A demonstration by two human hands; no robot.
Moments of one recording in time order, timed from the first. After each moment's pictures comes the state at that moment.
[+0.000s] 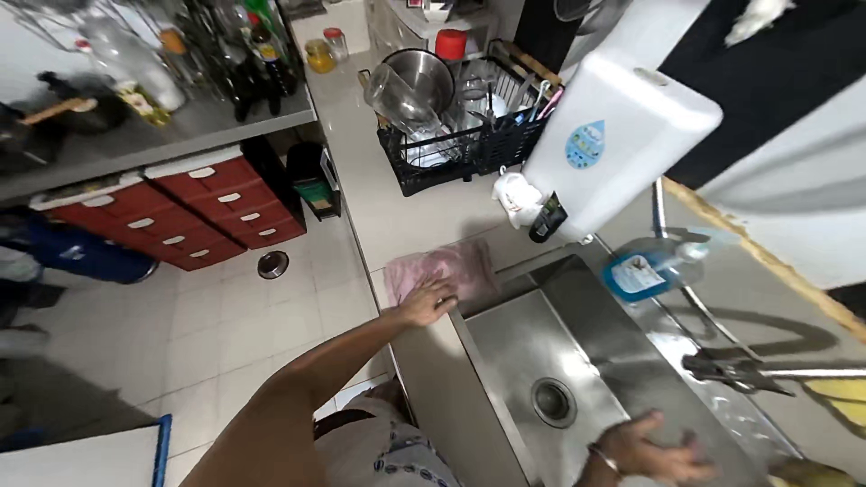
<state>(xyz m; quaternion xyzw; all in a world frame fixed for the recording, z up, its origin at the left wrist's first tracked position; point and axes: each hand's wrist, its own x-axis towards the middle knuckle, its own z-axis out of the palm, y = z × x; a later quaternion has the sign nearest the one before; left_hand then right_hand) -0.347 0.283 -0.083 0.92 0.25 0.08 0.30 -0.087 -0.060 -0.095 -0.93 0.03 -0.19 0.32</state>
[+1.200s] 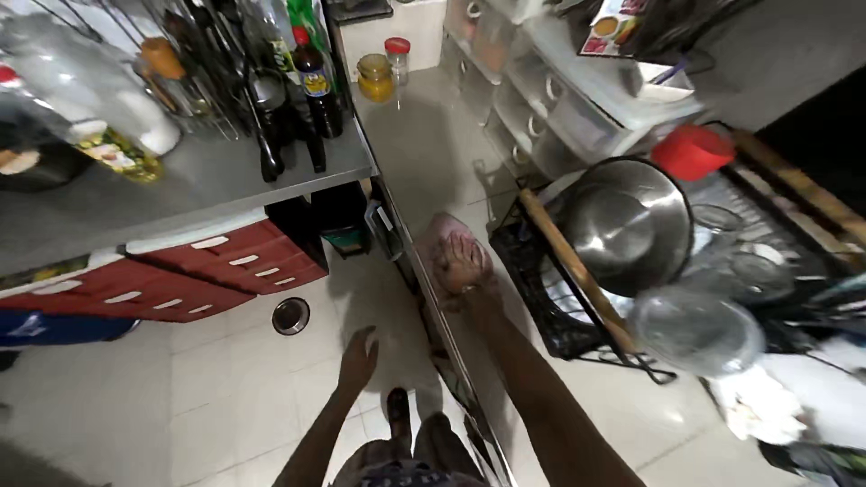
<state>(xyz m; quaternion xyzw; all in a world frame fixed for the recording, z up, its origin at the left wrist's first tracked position) -0.665 0.719 -0.126 0.69 0.59 0.11 0.41 -0.357 0.816 -0.075 -0.77 -0.62 0.17 0.04</state>
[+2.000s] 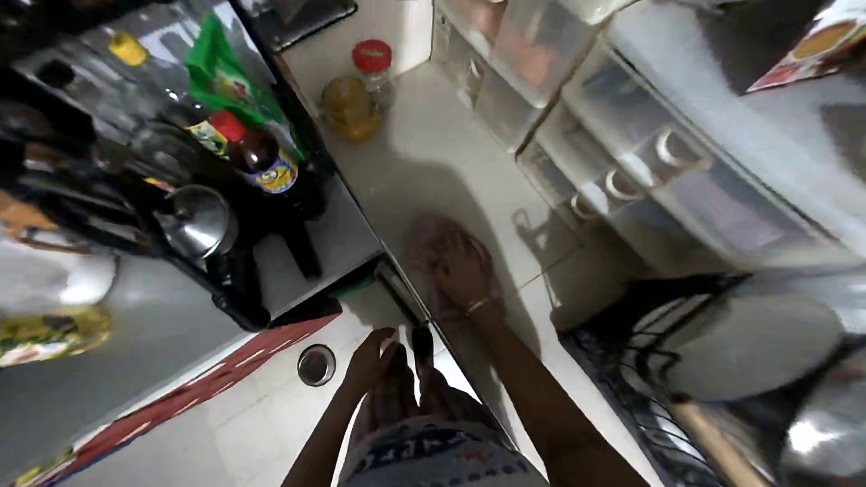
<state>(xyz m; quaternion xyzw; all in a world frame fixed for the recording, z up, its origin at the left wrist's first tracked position) -0.636 1.062 -0.091 0.74 0.46 -0.07 0.48 -0.354 1.078 -0.069 -0.78 -0.57 0.20 0.14</state>
